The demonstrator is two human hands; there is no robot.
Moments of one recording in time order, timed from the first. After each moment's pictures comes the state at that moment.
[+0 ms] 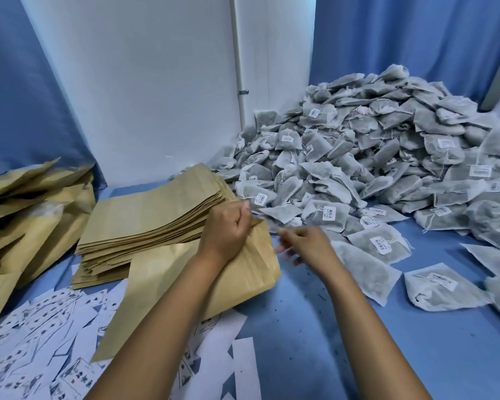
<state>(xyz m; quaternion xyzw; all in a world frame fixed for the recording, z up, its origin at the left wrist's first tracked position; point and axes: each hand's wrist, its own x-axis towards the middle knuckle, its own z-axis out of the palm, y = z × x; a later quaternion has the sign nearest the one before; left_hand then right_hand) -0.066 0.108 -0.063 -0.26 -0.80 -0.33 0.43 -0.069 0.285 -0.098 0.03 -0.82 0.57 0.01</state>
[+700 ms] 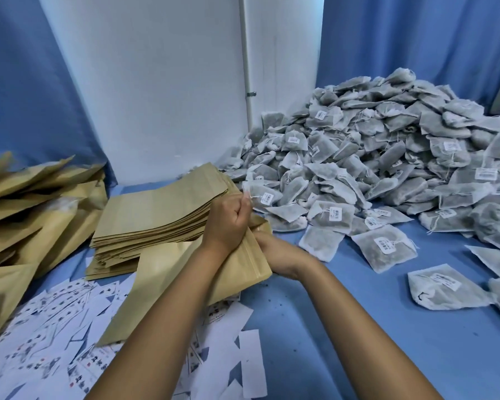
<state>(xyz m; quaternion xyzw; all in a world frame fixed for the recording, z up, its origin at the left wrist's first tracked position) -0.063 0.104 -0.054 -0.22 -0.79 -0.37 0.43 -0.042 0.230 -0.073 0.32 -0.76 0.54 -0.18</state>
